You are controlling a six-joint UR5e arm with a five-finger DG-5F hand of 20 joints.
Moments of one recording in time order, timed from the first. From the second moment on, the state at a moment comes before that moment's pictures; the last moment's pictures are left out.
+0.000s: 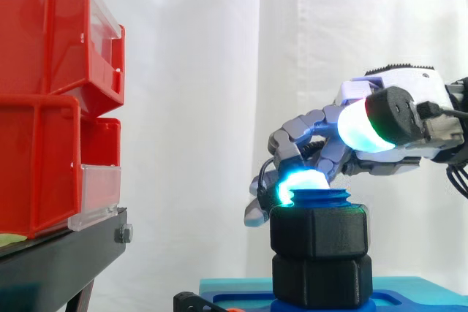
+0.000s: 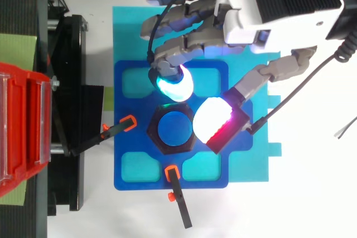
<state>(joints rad) -0.02 -2.23 -1.22 -2.80 -1.83 -1.09</state>
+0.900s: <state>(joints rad) 0.03 -2.23 -1.16 -2.81 -1.81 -1.10</state>
